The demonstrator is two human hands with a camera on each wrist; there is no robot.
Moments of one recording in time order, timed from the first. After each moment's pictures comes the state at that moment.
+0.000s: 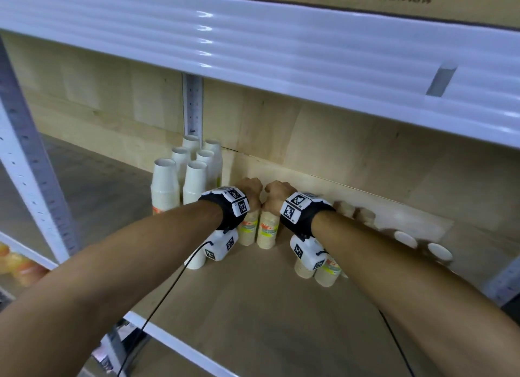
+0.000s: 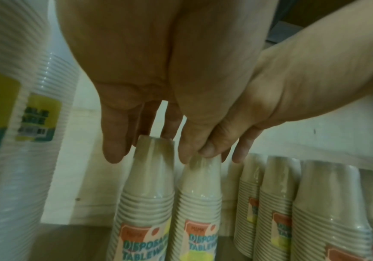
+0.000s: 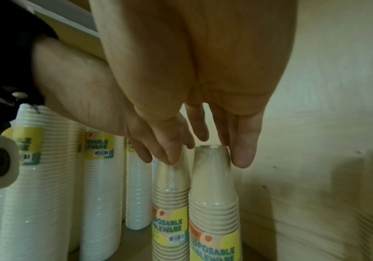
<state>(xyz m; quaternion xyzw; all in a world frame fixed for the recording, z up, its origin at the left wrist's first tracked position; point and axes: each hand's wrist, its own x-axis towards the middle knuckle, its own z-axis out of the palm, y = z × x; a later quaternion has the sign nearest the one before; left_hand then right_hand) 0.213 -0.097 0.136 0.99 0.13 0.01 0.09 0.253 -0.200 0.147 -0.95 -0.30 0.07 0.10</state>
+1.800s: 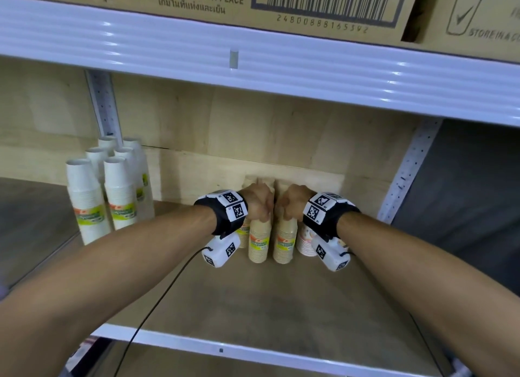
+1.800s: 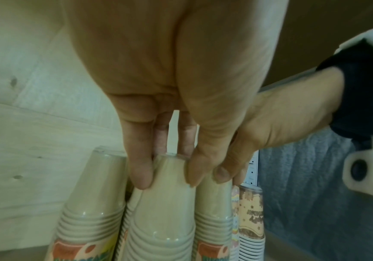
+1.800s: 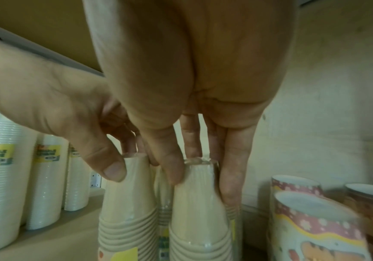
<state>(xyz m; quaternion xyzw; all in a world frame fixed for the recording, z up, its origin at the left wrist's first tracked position) 0.171 -0.274 0.162 0.98 -0.08 -0.07 0.19 0.197 -0.416 0.174 -0.98 -0.18 0.08 0.05</state>
